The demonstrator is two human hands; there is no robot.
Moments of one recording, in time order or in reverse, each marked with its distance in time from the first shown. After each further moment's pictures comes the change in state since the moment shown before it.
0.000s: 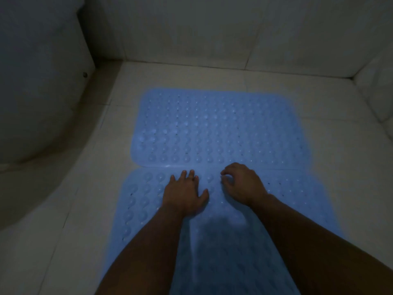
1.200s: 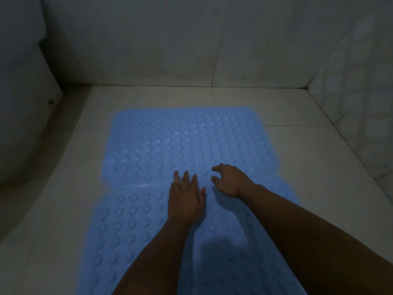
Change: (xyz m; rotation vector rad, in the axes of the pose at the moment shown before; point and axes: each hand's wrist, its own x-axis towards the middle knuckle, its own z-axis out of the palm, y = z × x) left_hand 0.027 0.080 0.008 -0.209 0.287 0.015; right_hand 0.013 0.034 -0.061 0.024 -0.190 0.162
